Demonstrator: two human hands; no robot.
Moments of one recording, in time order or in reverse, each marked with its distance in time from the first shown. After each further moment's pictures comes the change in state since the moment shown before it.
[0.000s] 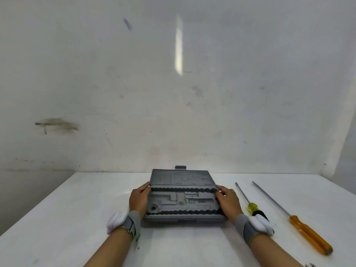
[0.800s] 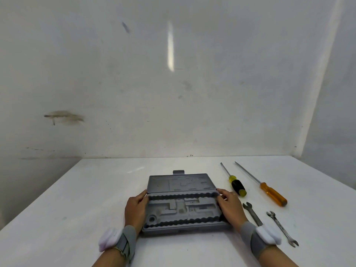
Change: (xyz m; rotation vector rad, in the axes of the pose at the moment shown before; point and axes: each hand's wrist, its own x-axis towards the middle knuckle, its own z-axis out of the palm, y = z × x) left_hand -0.131 -0.019 -0.039 0.085 -0.007 0.080; right_hand -0.135 0.021 -0.039 -0.021 0.006 -0.005
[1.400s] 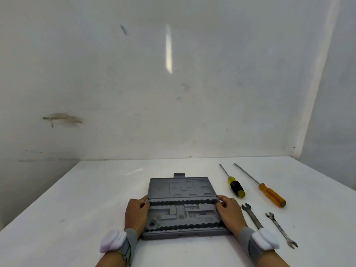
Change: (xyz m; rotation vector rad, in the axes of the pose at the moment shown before) left_hand -0.002 -0.003 0.000 0.259 -0.062 0.065; right_hand -0.006 0.009 0.001 -0.171 -0.005 0.058
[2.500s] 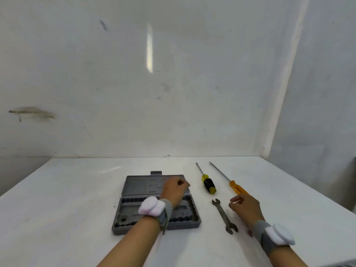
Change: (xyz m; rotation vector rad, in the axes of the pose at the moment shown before) left_hand -0.025 0.127 0.117 -0.029 -0.322 0.172; right_hand -0.018 0.043 -0.117 0.016 0.203 0.164
